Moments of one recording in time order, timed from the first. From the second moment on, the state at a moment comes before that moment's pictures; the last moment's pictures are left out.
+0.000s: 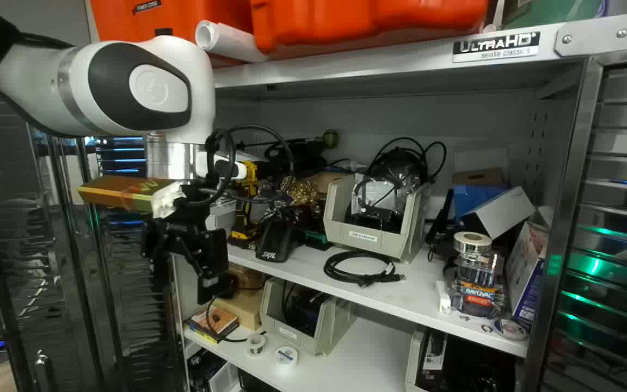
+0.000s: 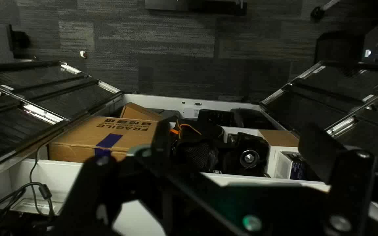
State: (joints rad) arm 0.04 -0.22 0.10 -2.34 -0.03 2.00 0.06
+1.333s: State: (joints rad) arm 0.03 -0.12 0.06 -2.29 -0.03 2.10 0.05
